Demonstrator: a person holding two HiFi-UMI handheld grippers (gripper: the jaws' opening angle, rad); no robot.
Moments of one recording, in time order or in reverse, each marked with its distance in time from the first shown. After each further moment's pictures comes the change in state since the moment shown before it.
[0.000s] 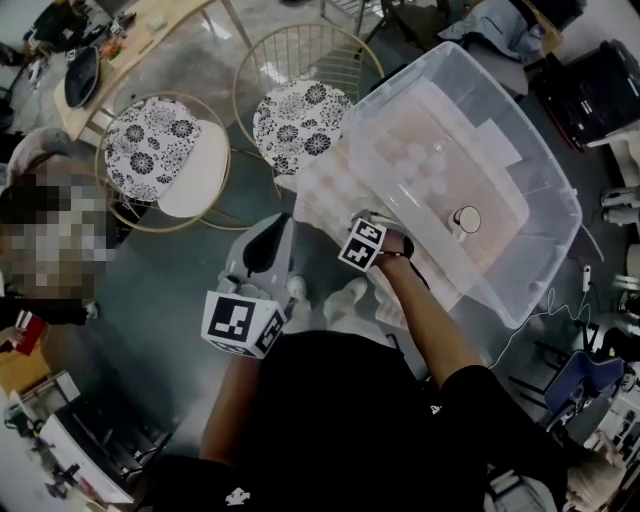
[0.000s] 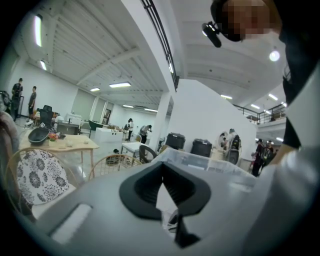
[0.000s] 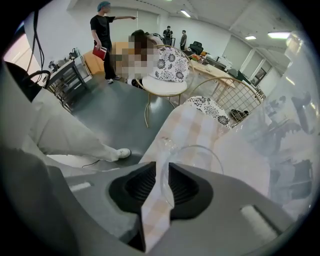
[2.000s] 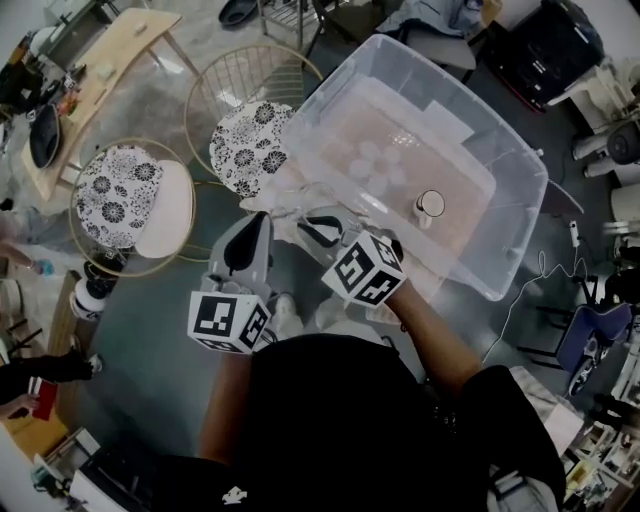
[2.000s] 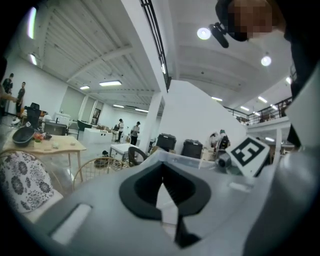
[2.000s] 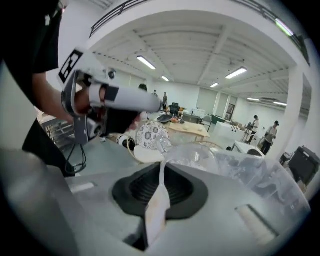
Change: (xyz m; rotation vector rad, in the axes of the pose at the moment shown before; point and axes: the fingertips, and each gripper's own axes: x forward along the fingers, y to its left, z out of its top) left arm 0.043 -0.030 0.010 0.028 -0.010 -0.116; right arm -0.247 -0.029 0.094 0.152 -0.641 -0.161
